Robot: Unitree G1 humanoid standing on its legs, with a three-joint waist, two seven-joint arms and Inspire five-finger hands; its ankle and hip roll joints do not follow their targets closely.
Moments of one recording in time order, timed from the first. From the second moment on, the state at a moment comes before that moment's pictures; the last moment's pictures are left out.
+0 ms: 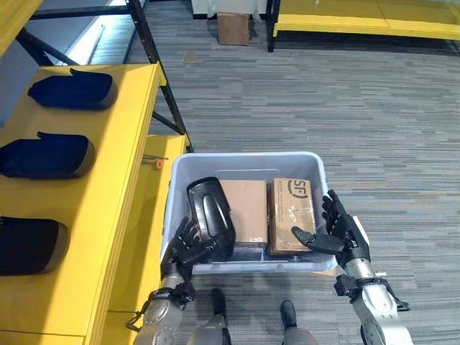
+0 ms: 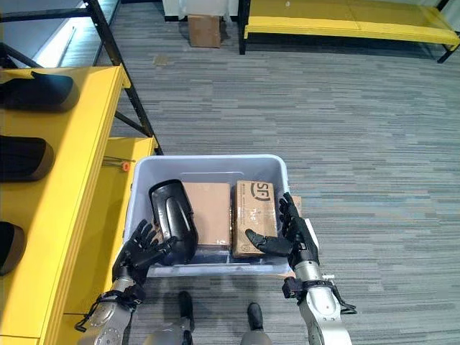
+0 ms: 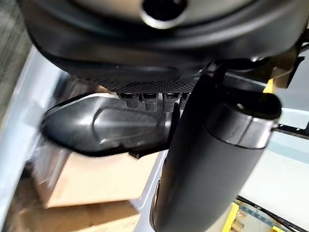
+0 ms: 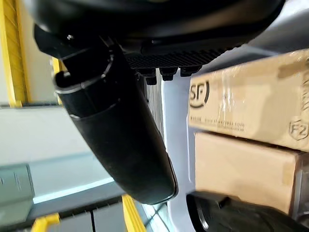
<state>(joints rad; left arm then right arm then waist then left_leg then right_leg) 0.16 0.24 -0.12 0.18 -0.64 -0.14 0.06 0.15 -0.30 0.05 0.00 0.32 -0.15 0.00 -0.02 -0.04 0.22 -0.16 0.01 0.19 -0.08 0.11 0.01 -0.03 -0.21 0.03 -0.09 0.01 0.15</state>
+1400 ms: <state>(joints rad) 0.24 0.26 -0.08 0.17 -0.62 -0.14 0.00 -0.21 -0.86 0.08 -0.17 0.00 -0.17 0.04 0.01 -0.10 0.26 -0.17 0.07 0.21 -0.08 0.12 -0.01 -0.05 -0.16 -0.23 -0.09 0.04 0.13</state>
